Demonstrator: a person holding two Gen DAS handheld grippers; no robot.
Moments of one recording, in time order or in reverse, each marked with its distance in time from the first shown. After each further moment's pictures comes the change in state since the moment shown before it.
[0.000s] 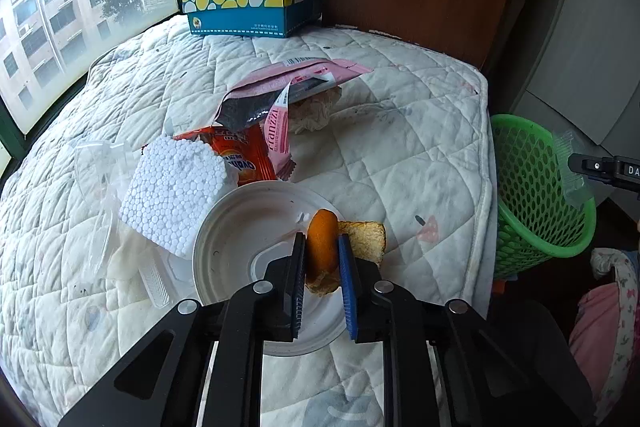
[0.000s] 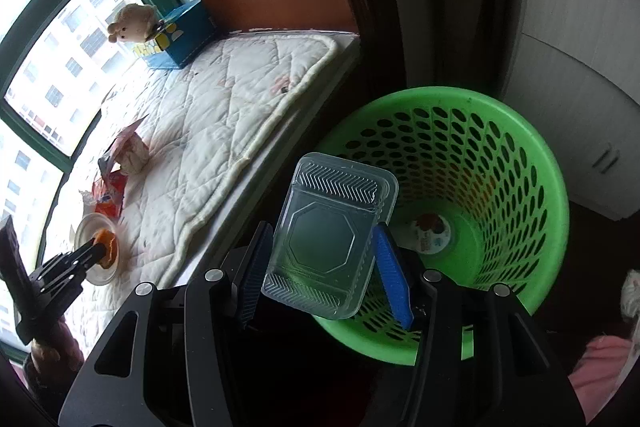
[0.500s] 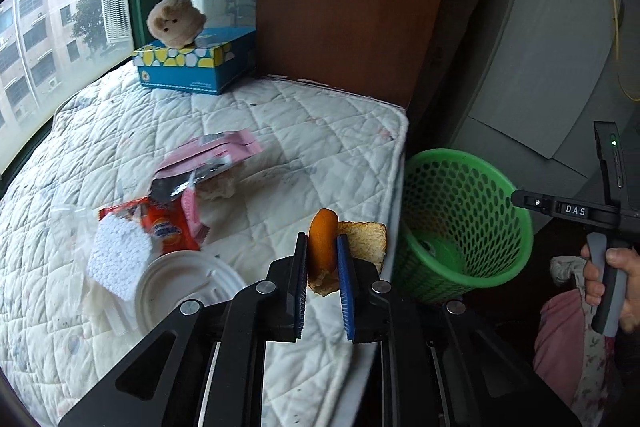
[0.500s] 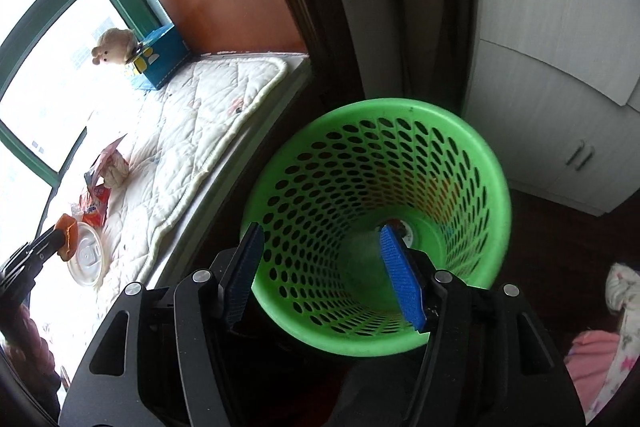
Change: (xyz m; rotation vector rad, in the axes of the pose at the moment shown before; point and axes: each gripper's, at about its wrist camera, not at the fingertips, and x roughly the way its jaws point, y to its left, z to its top) left arm -0.043 -0.065 0.037 0.052 -0.084 -0.155; right arm -0.030 -0.040 -0.007 0.035 -0.058 -0.052
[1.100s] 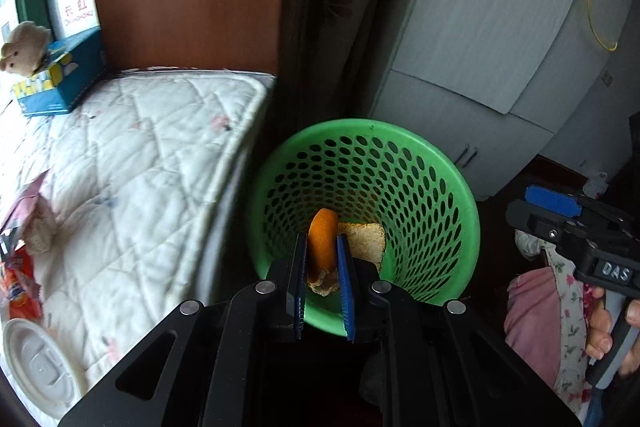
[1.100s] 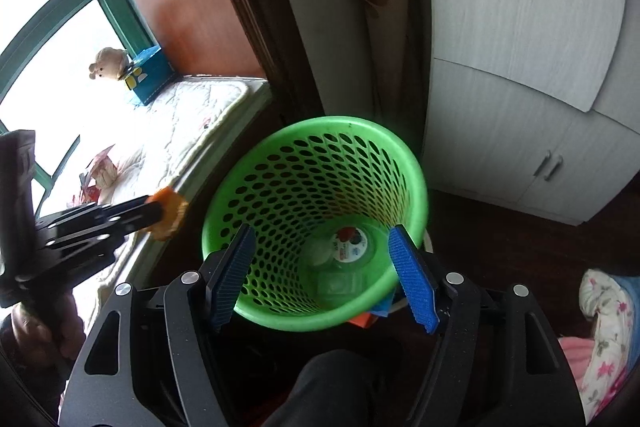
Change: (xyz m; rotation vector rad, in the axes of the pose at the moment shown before) left arm 0.097 -0.149 0.033 0.134 0.150 -0.154; right arm -0.044 -0.053 -0.018 -0.007 -0.074 -0.044
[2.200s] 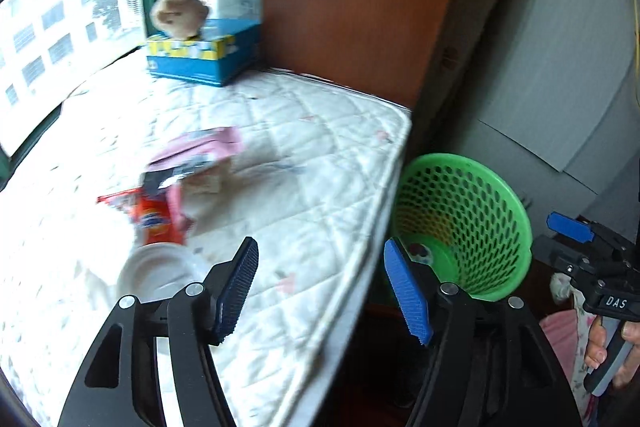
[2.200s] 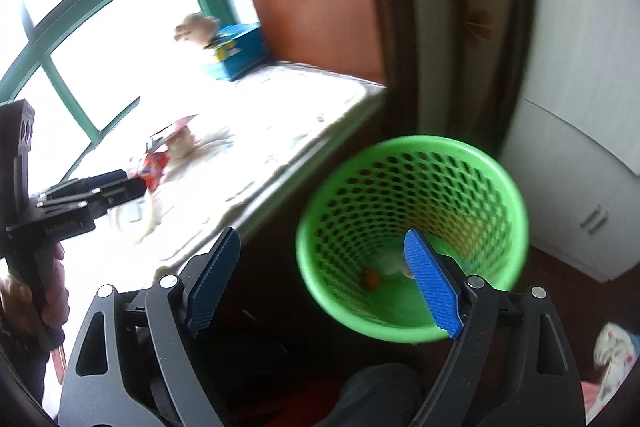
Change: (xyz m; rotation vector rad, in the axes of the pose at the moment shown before) left arm -0.115 0.110 -0.057 -0.227 -0.118 0.234; right arm -0.004 0.106 -0.006 -0.219 -0.022 0.176
